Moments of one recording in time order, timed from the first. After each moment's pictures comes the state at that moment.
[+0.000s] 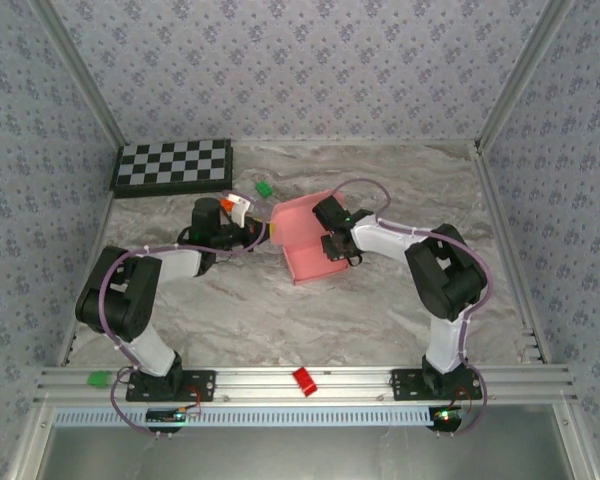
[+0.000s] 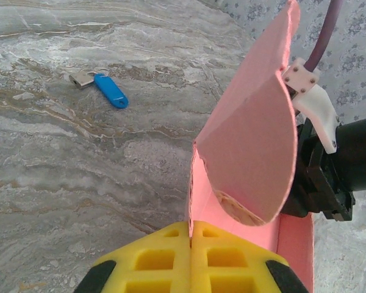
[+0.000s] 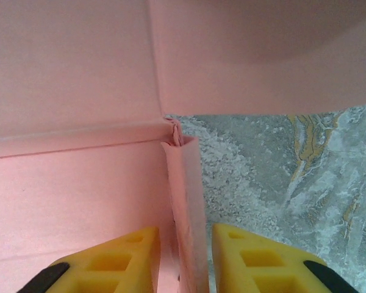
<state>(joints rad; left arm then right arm) -0.33 1.65 0.71 0.50 0.69 -0.25 0.62 1.87 1.21 -0.57 0.22 0.37</state>
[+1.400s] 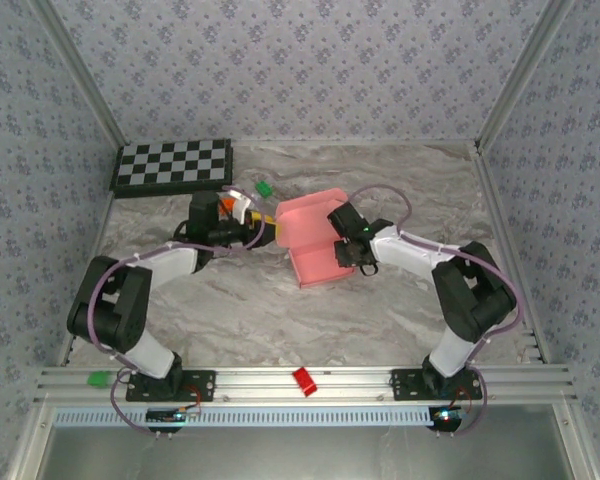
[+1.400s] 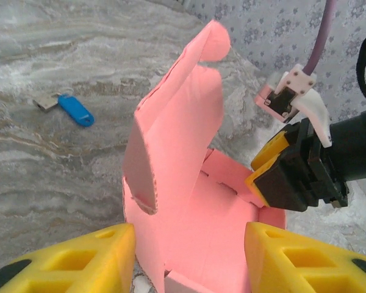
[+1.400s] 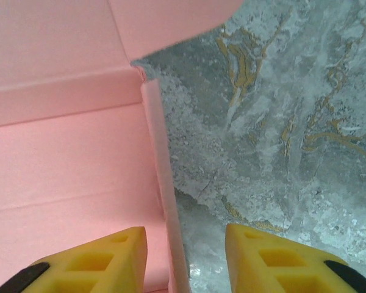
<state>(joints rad) -0.33 1.55 0.76 0.36 0.76 -0.18 0.60 1.67 1.04 -0.56 0.21 0.42</state>
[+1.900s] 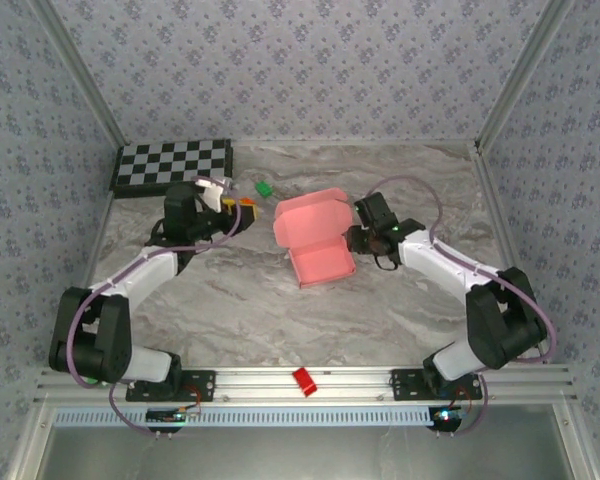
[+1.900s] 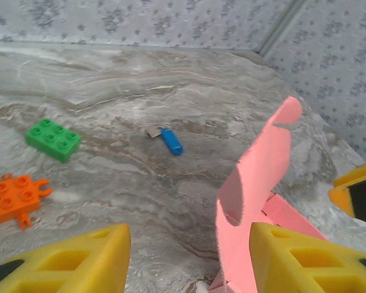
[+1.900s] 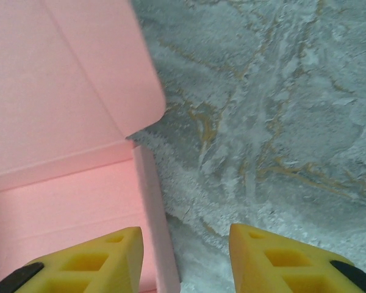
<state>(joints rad) -0.24 1.38 0.76 0.22 0.53 -0.26 0.48 1.48 0.97 -0.47 0.12 0.42</state>
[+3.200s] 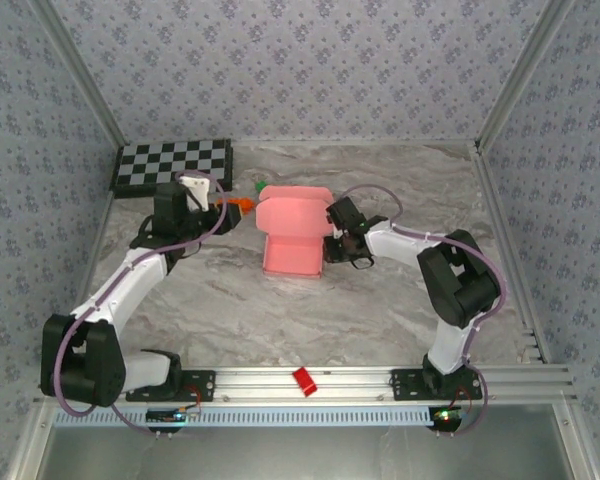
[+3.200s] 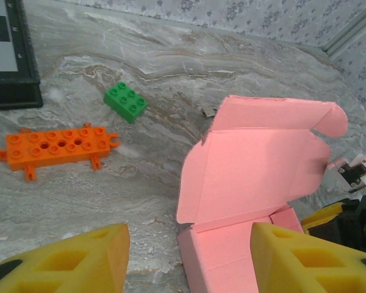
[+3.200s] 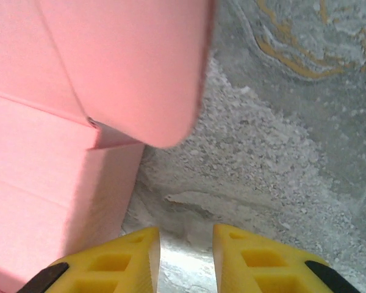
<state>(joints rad) -0.21 1.25 0.83 -0.11 0.36 -0.30 0.57 1.79 1.08 -0.40 -0.03 0.36</state>
